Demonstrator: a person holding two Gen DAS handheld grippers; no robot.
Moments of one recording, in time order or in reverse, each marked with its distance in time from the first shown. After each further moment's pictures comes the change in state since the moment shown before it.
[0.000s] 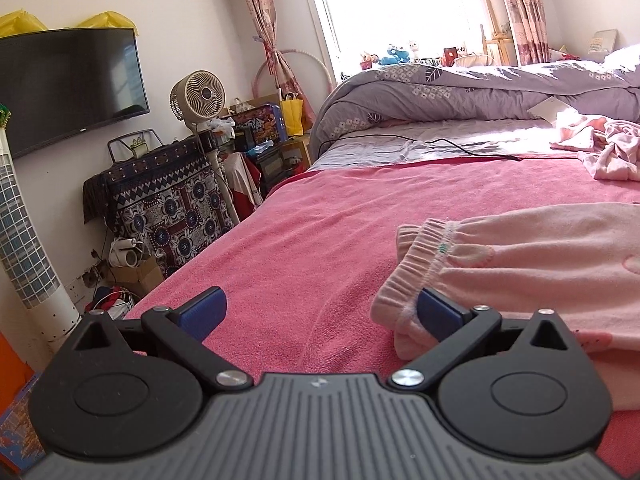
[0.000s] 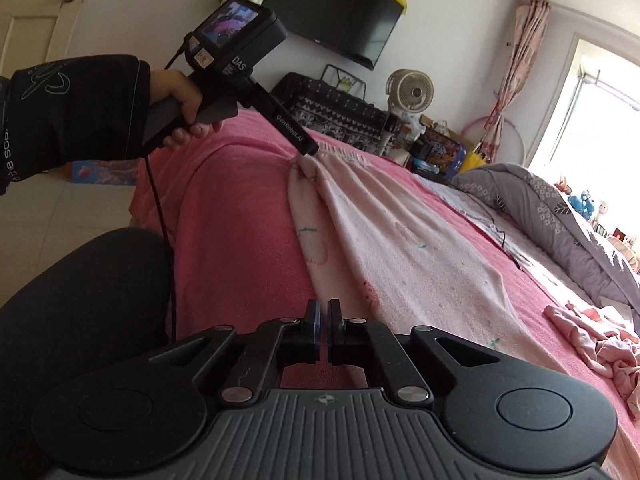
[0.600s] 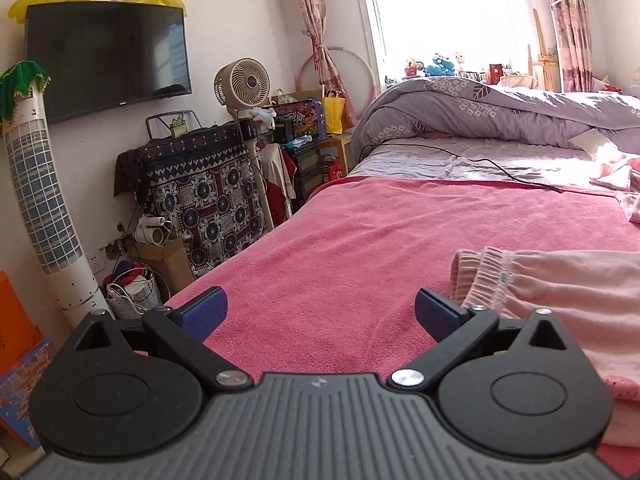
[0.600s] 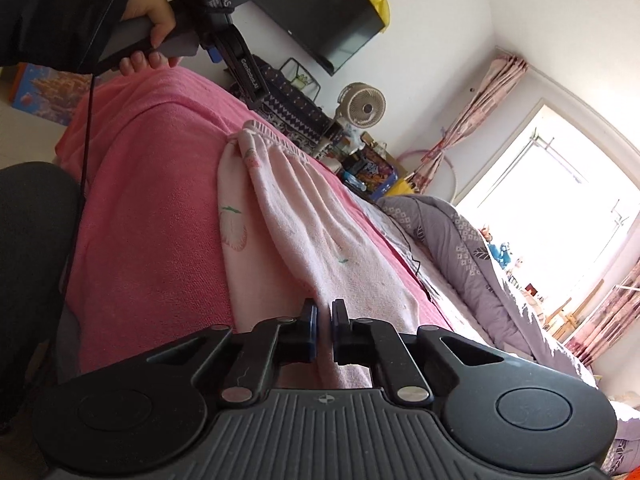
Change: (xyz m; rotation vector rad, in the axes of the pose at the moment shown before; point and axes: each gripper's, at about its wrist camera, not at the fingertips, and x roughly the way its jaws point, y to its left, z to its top) left arm 0.000 0.030 0.006 -0.120 0.010 0.082; right arm 0.031 0.008 -0.014 -0.185 0.009 -0.233
